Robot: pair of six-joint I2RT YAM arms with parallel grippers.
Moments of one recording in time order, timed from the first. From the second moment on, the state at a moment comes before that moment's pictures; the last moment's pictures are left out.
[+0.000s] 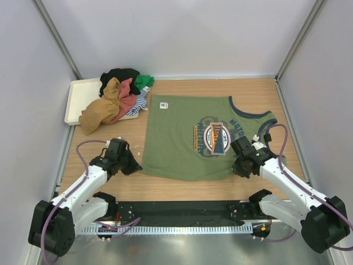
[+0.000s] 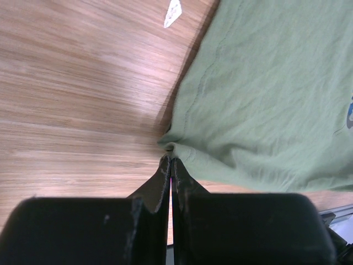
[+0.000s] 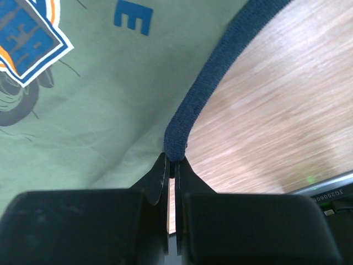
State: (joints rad) left arm -0.33 0.96 0.43 -0.47 0.13 -0.86; right arm 0.46 0.96 0.59 -0.91 0.25 1.08
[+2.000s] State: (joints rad) left arm -0.21 1.70 1.15 -0.46 0.12 -0.79; right arm 0.11 1.68 1.10 -0.53 0.17 0.73
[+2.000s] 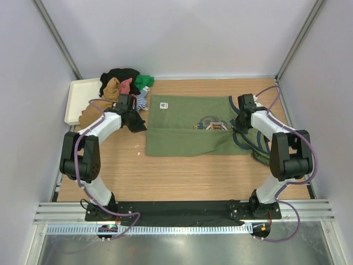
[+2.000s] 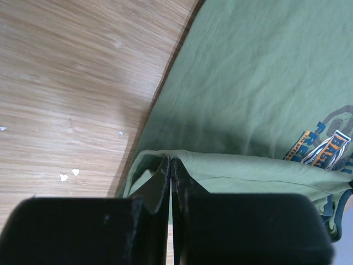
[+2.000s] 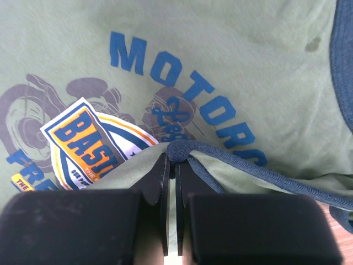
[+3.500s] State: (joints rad) left arm -0.25 1.32 0.71 -0.40 0.20 -0.74; right arm -0.25 1.05 0.71 -0.66 0.06 0.67
